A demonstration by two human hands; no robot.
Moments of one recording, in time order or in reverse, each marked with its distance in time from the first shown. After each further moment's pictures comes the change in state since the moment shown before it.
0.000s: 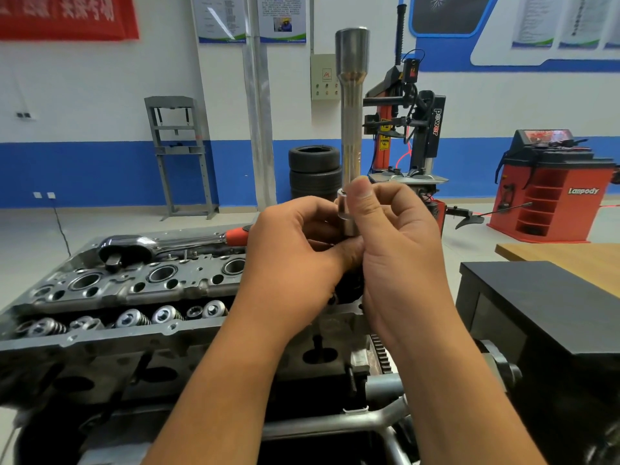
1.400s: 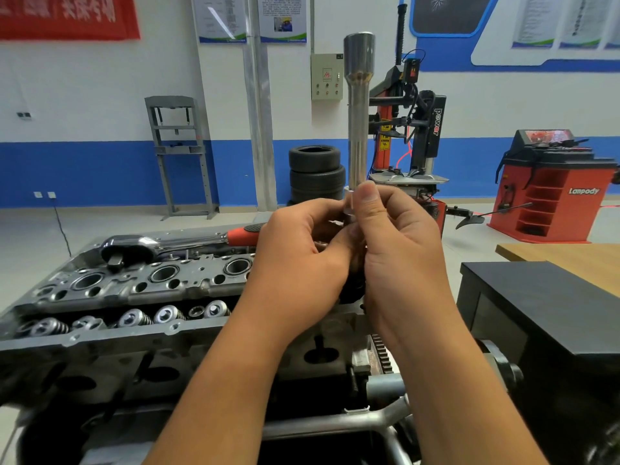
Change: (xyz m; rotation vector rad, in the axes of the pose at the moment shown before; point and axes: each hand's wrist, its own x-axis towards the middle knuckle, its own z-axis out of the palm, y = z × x) left_hand -0.001 0.002 0.001 -0.020 -0.070 -0.019; right_hand 0.000 0.000 -0.002 -0.020 -0.012 0.009
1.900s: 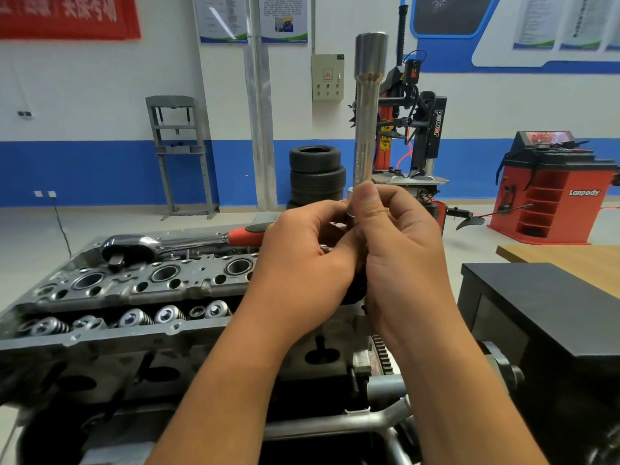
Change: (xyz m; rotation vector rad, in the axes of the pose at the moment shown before) left_hand 0.000 0.001 0.000 0.040 -0.029 0.004; right_hand 0.001 0.001 -0.001 0.013 -0.023 -0.012
